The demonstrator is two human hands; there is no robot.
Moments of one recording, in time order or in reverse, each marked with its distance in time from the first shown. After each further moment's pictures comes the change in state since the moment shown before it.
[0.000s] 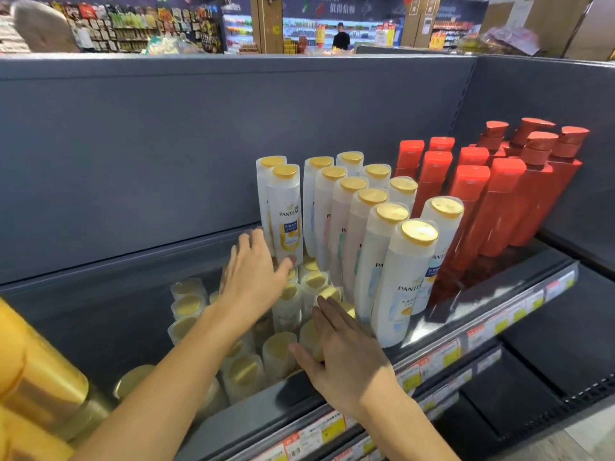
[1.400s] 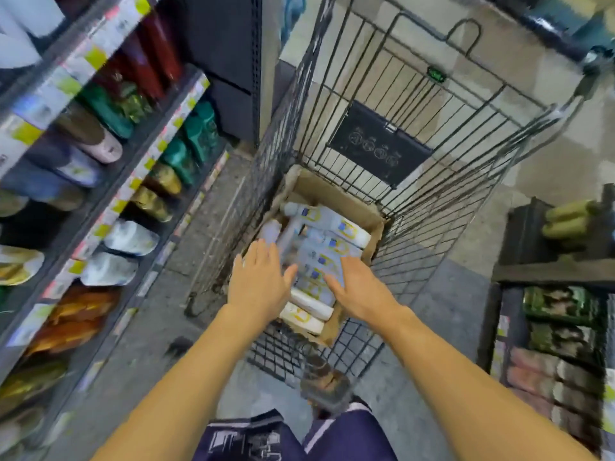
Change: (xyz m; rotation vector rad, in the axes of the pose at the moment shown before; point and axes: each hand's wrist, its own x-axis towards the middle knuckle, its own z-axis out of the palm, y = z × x) left_hand -0.530 0.054 0.370 0.427 -1.012 0.710; right_hand -0.548 0.208 0.297 0.396 -0.275 1.045
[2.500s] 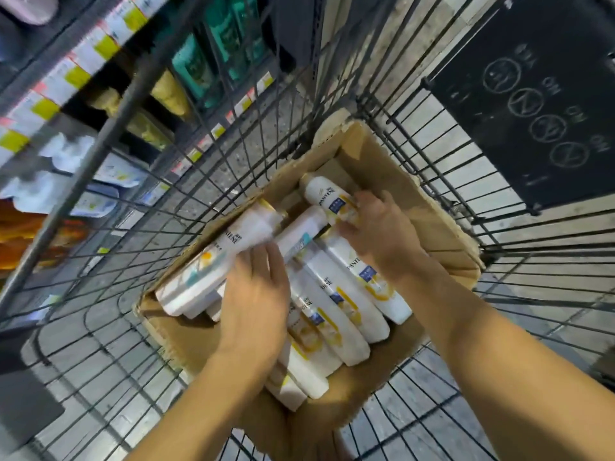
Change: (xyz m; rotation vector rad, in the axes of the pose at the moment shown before) left_hand 0.153 0.033 0.150 0.158 0.192 -0.301; right_hand 0.279 0.060 0.029 -0.100 0.079 -0.181
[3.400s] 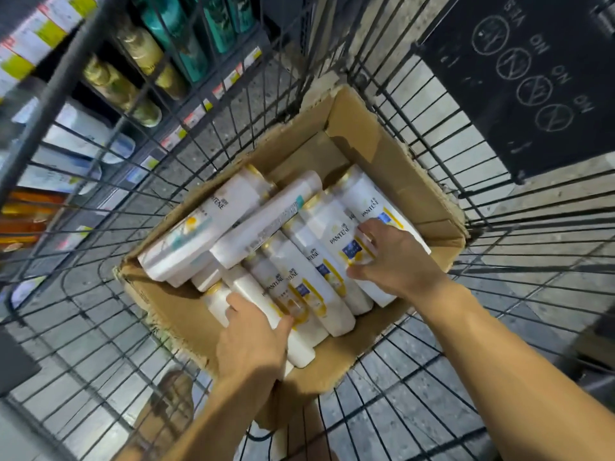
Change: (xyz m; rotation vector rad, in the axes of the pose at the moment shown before) left_hand -0.066 0.036 0.031 -0.703 -0.448 -0.727; right_hand -0.063 0.048 0.007 0.224 -0.272 0.045
